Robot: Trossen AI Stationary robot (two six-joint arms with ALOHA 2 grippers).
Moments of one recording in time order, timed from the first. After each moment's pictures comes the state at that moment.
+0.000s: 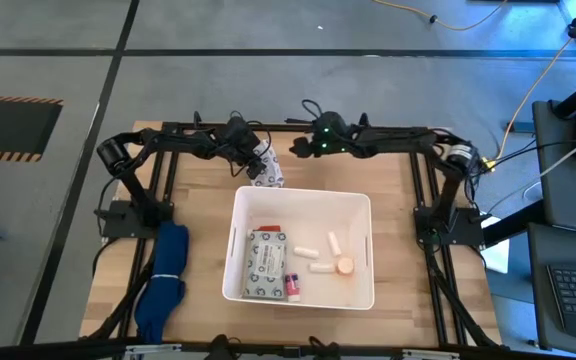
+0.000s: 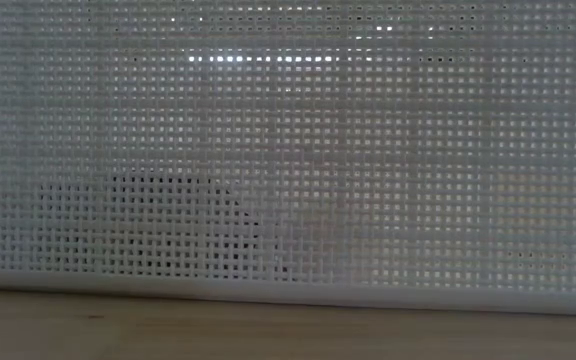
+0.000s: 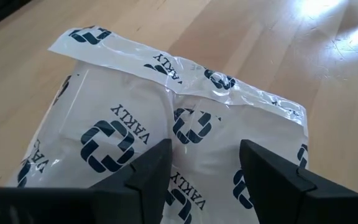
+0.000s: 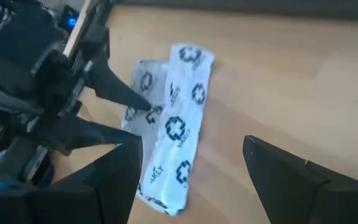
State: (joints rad) left arm 0.69 1.69 0.81 -0.01 0.32 -0.11; right arm -0.53 1.83 1.09 0.13 -0.20 0.76
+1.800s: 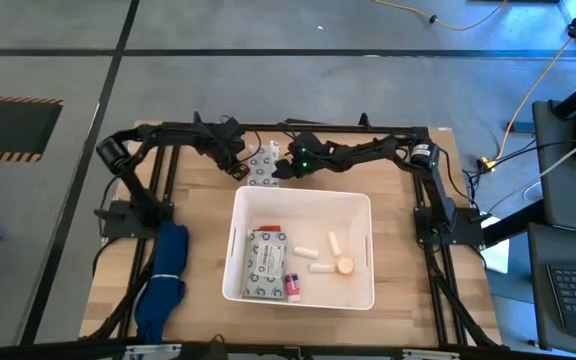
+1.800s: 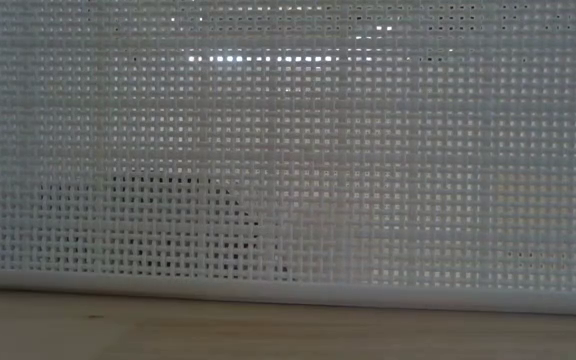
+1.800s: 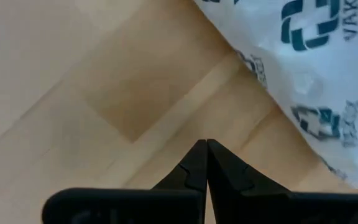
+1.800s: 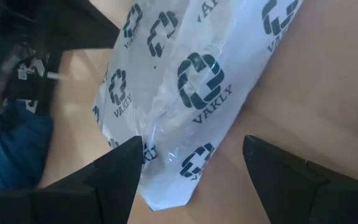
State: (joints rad) left arm 0.76 1.67 0.88 -0.55 0.17 -0.15; right arm -0.42 2.14 1.22 0.25 -0.34 0.84
